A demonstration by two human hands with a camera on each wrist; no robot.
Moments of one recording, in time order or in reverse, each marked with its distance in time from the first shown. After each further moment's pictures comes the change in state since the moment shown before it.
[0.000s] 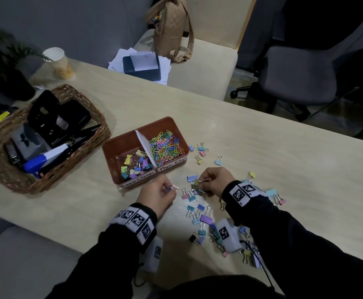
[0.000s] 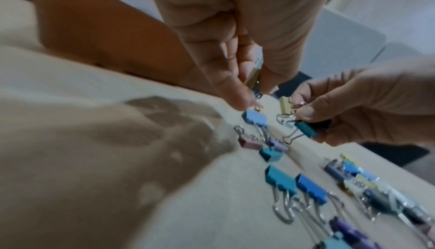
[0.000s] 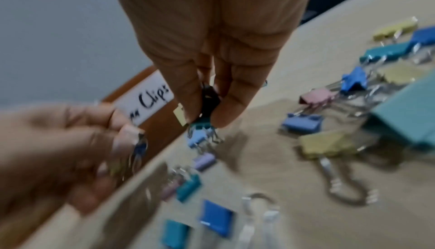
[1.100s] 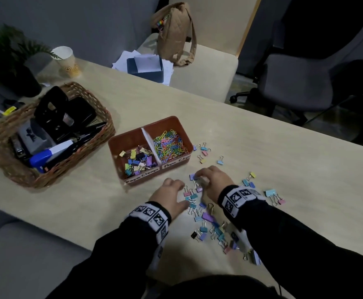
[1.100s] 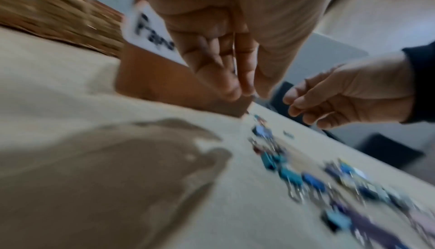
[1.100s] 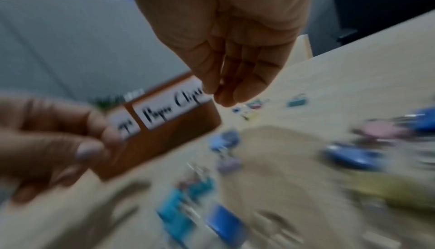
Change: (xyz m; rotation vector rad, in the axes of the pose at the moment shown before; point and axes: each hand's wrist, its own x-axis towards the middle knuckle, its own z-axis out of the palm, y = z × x) left_hand -0.004 0.003 0.015 0.365 -0.201 0.057; right_hand -0.010 0.005 0.015 -0.672 0.113 -0.294
